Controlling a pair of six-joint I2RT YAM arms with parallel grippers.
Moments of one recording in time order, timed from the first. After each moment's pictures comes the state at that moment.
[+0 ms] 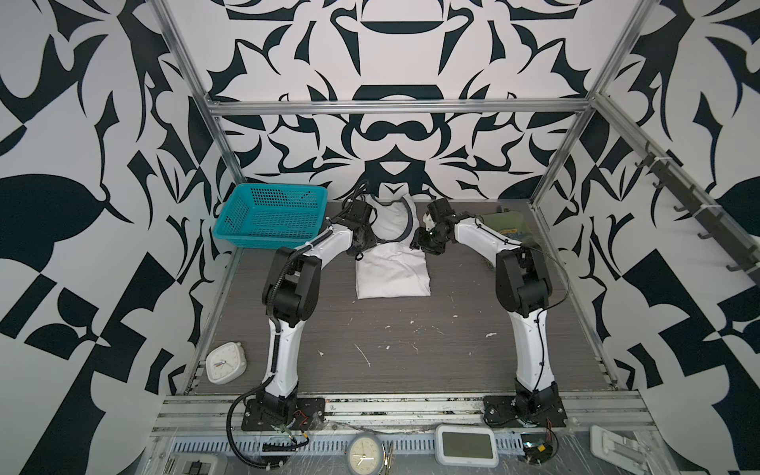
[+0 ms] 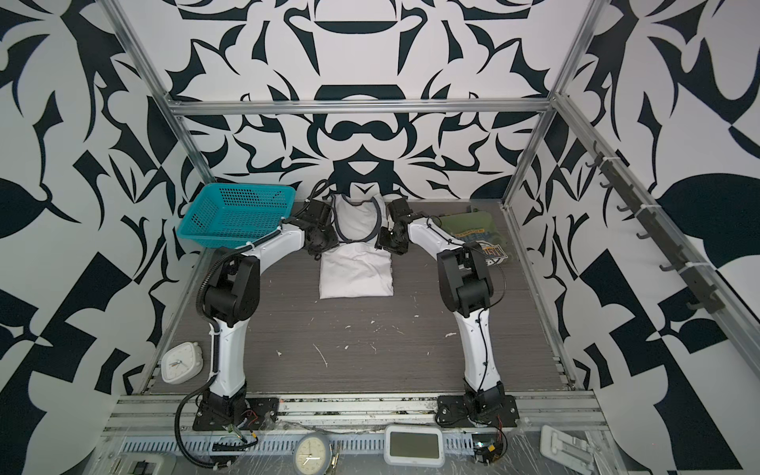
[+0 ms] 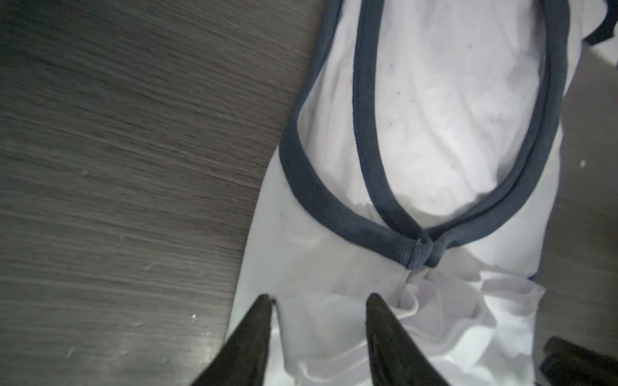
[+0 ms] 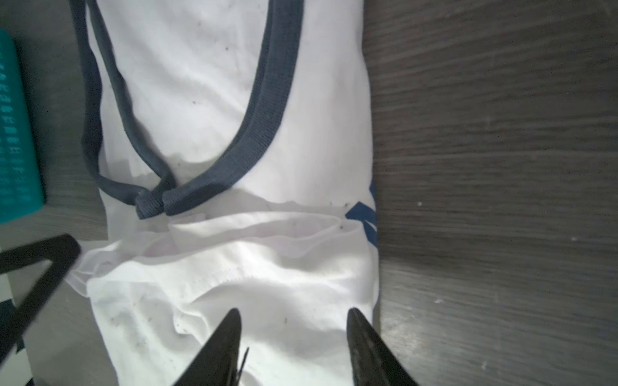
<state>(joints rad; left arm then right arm) -0.42 2.13 1.69 -0.57 -0.05 -0.71 0.37 2.22 1.81 -0.68 -0.27 0.51</state>
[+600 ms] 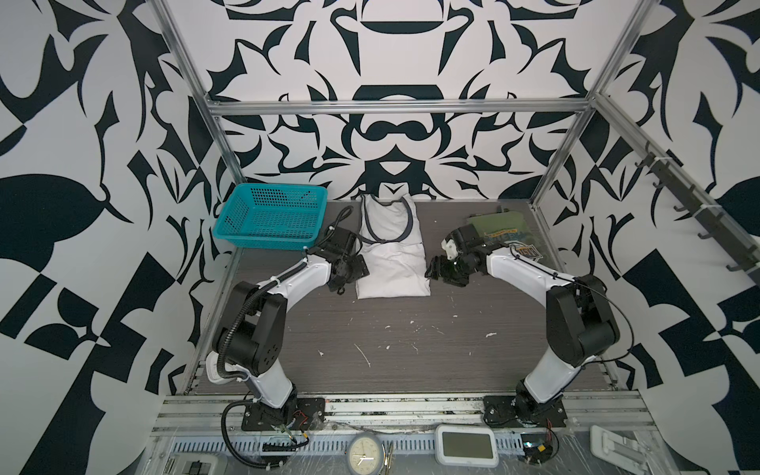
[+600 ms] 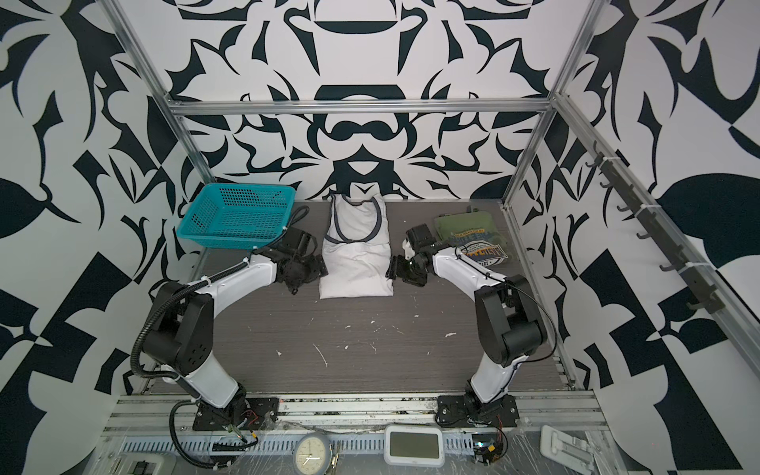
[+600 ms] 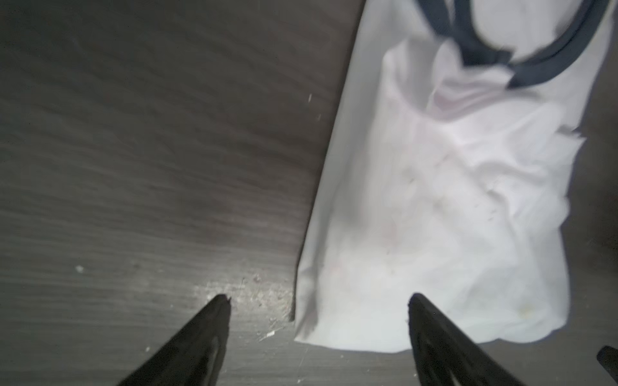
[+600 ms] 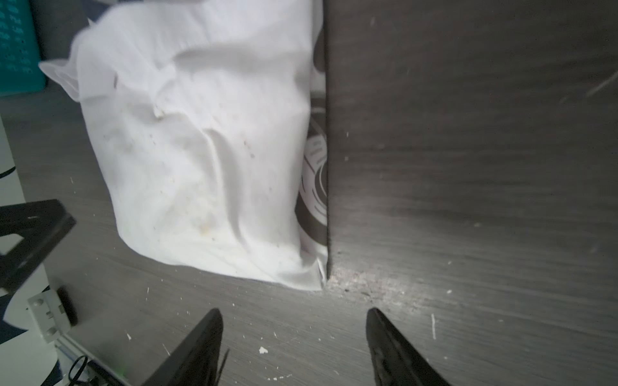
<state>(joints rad) -0.46 1.68 1.06 -0.51 0.05 -0.77 0.37 1.70 1.11 -0.55 -0.37 0.54</state>
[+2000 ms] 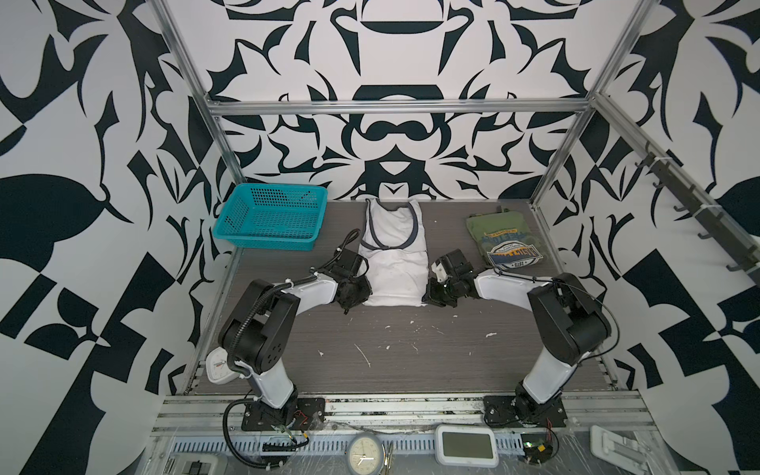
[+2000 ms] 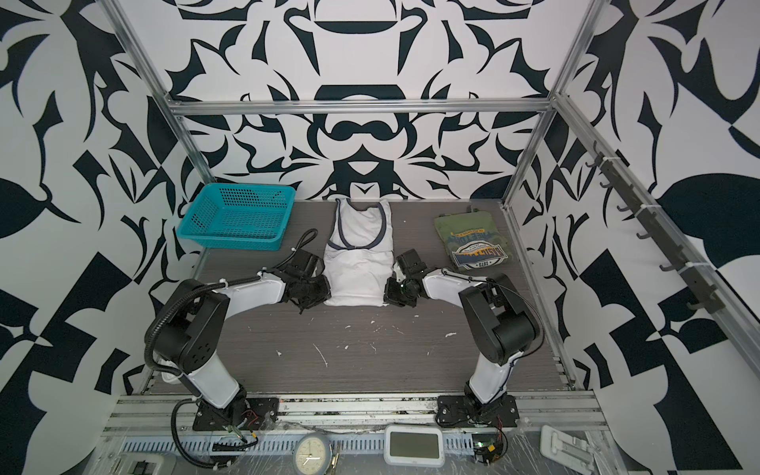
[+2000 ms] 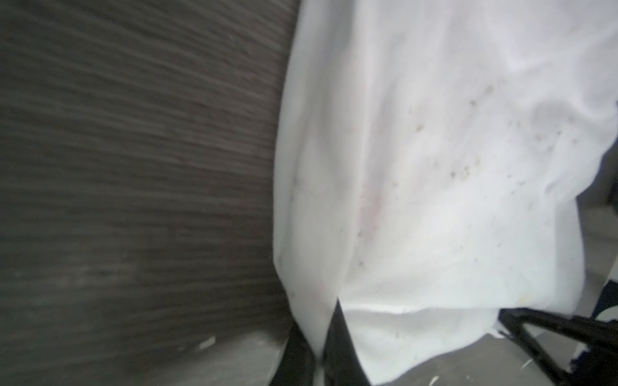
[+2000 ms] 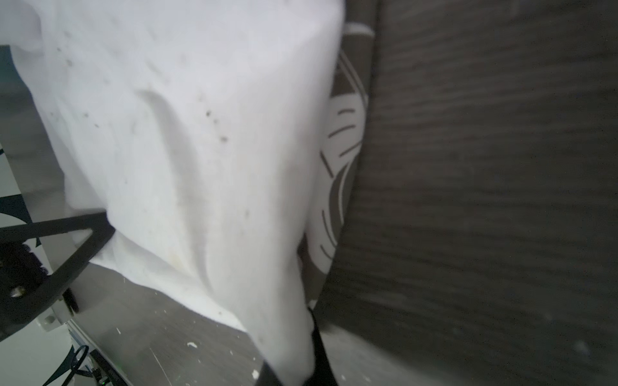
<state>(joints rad) -0.53 1.69 0.88 -0.28 0.18 -0.84 0.47 1.70 0.90 -0.30 -0.38 0.68</state>
